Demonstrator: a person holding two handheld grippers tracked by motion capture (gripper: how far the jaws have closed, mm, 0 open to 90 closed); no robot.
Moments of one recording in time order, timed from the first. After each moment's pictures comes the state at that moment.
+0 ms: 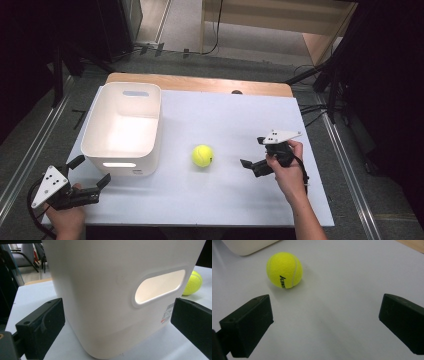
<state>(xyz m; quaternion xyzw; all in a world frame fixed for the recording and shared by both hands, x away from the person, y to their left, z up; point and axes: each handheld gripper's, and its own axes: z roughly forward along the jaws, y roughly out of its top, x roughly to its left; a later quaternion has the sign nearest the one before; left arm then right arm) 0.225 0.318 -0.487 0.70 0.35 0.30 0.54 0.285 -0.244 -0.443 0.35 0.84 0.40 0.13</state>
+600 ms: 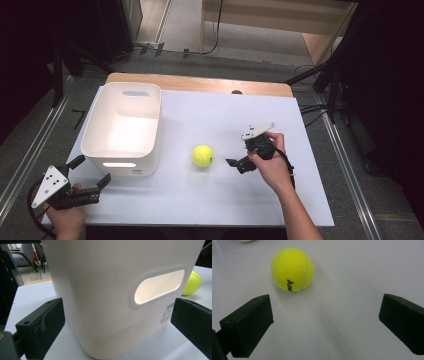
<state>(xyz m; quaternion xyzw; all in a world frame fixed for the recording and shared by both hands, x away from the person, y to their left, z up) 0.225 0.318 -0.487 0.70 0.35 0.30 0.54 0.307 -0.199 -0.438 0.32 0.88 0.34 0.11</state>
